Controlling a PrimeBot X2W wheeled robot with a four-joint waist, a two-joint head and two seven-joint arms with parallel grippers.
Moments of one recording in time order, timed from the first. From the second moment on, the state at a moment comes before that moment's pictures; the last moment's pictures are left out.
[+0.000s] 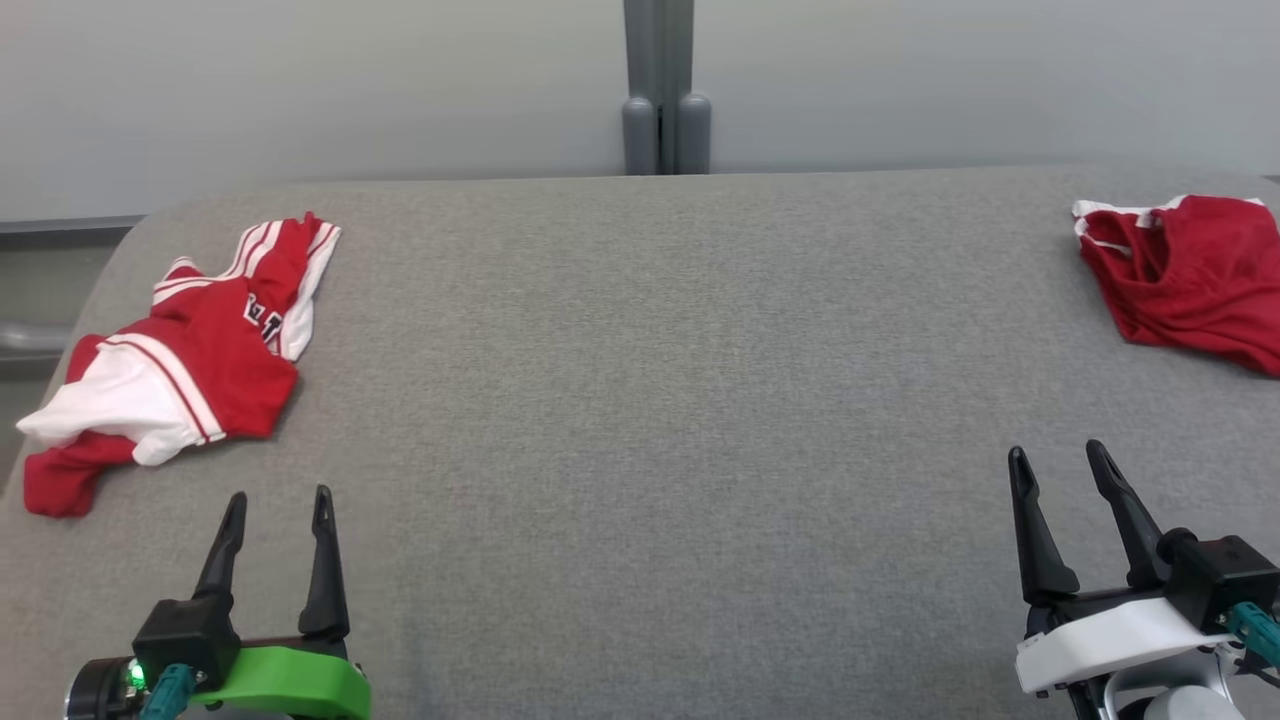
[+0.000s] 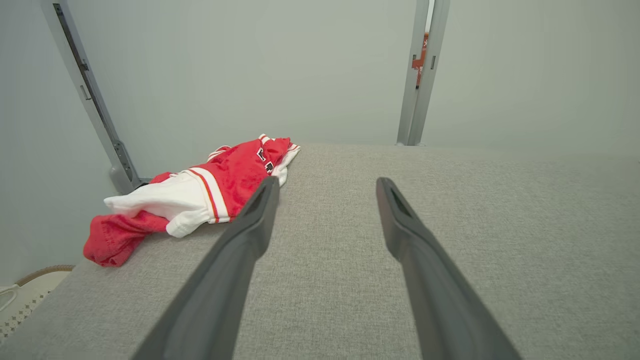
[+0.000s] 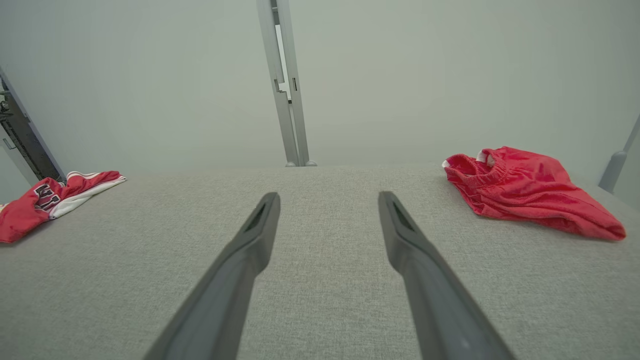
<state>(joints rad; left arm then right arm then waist) 0.00 0.05 0.06 0.20 -0.11 -0.10 -0.26 0.05 -0.16 0.02 0.08 0.24 0.13 -0.26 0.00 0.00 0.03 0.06</state>
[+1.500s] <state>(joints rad) 0.04 0.07 0.16 0.19 -0.11 -0.09 -0.26 0.04 -0.12 0.07 0.12 0.25 0.13 -0.26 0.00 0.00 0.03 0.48</state>
